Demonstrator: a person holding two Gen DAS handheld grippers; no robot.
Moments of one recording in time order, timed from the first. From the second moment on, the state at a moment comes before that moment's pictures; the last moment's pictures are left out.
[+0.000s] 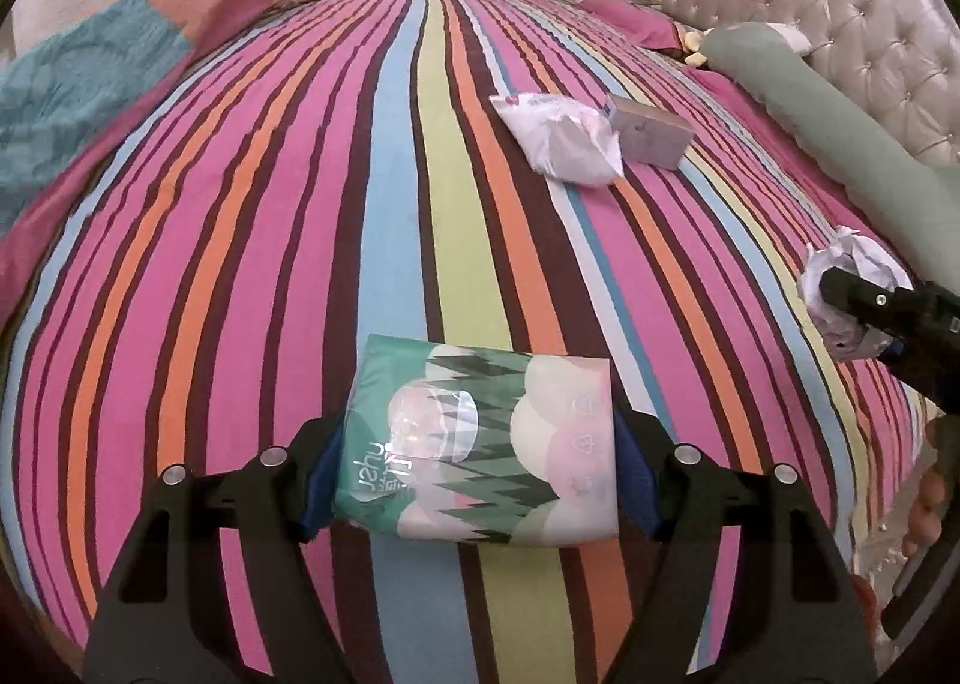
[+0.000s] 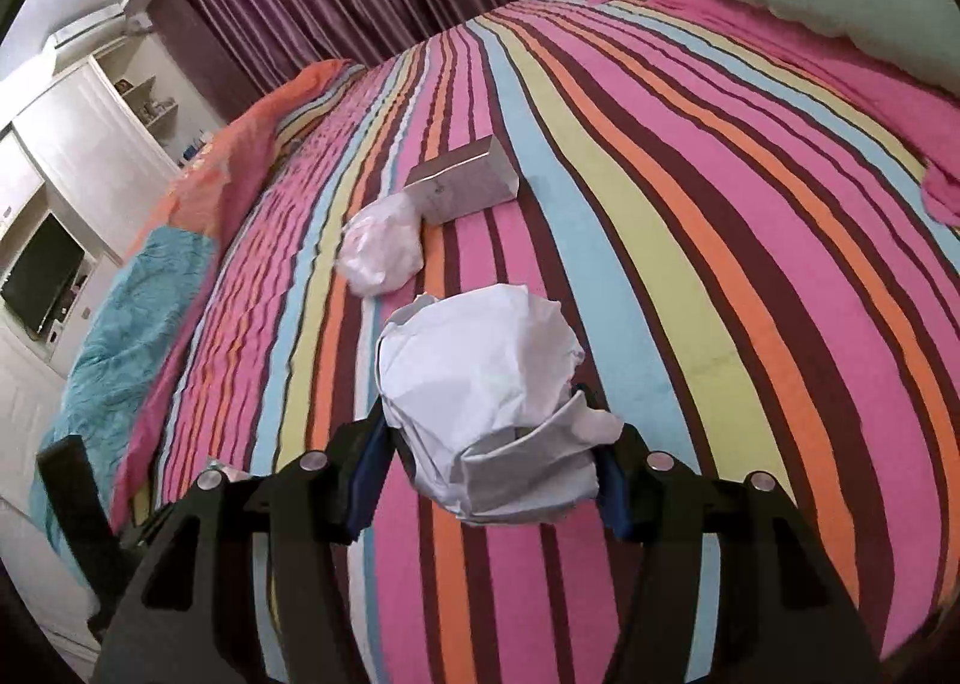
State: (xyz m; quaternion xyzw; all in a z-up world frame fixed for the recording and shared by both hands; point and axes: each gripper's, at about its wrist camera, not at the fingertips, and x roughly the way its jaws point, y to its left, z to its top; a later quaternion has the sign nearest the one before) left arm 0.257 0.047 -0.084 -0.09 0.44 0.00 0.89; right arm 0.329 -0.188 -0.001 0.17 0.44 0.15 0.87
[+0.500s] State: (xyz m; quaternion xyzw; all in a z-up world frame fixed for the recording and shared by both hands) left arm 0.146 0.017 -0.085 -0.08 0.44 -0.02 0.89; right arm 0.219 -0.200 0.016 0.18 0.42 0.18 0.87
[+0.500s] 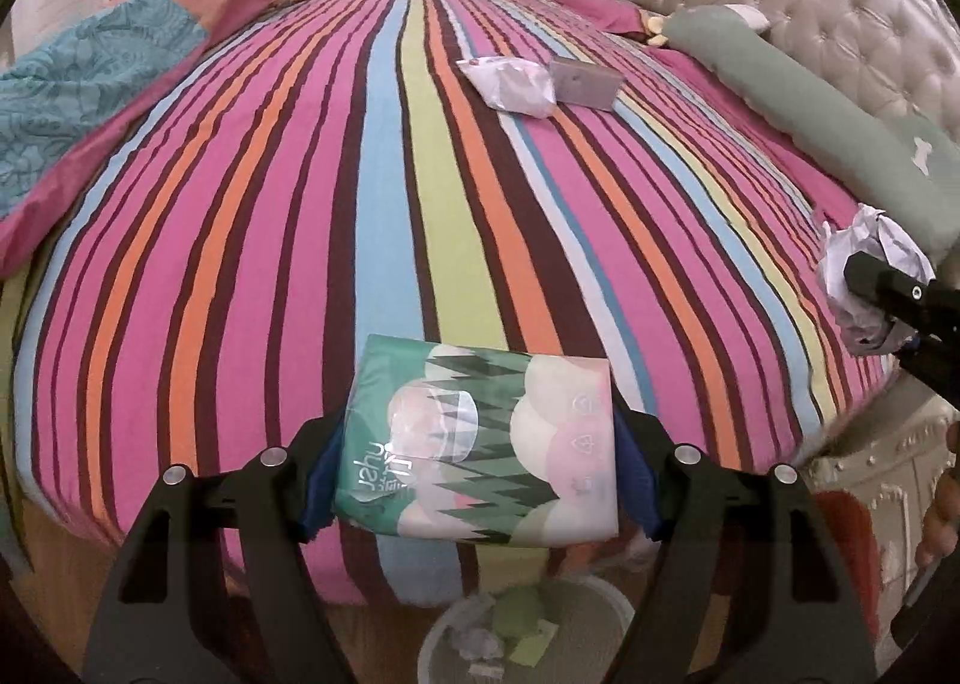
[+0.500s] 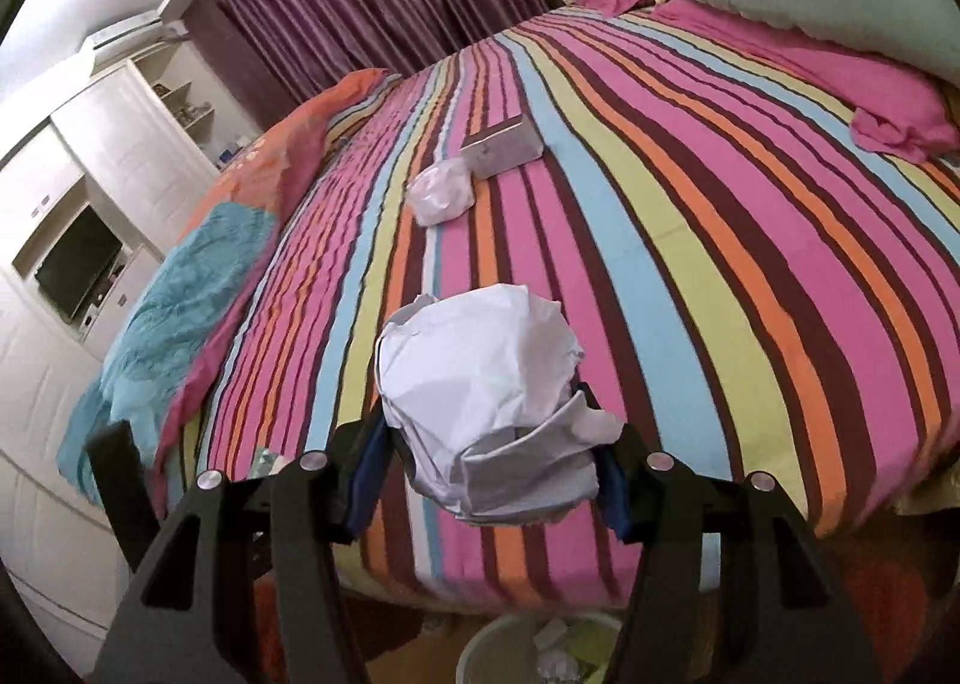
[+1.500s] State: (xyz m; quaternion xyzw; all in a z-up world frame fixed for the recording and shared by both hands) left arm 0.116 -0.001 -0.117 -0.05 0.59 -0.06 0.81; right arm 0.115 -0.186 -0.110 0.20 0.61 0.16 0.75
